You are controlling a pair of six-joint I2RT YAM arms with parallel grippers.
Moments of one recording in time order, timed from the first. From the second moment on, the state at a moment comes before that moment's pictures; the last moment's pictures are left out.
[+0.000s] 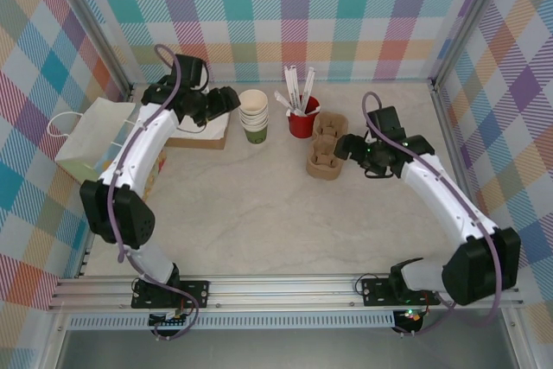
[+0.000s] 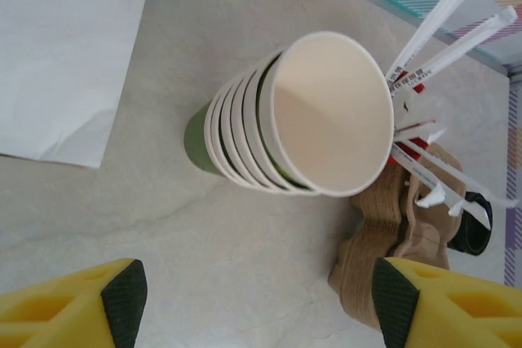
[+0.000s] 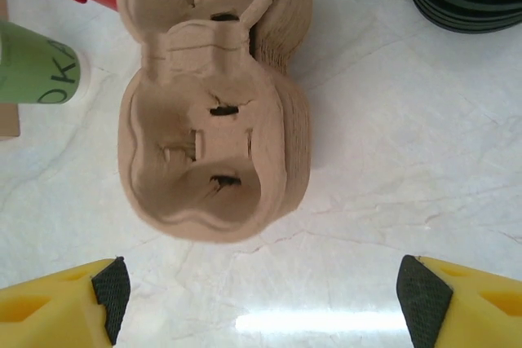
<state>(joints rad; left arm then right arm) -0.24 1.72 1.75 -0.90 0.21 -0.59 0.33 1.28 1.12 -0.81 -0.09 0.62</state>
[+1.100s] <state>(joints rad) -0.30 2.17 2.28 -1.13 0.11 -0.47 0.33 1.10 0.98 -0.87 -0.09 0.65</state>
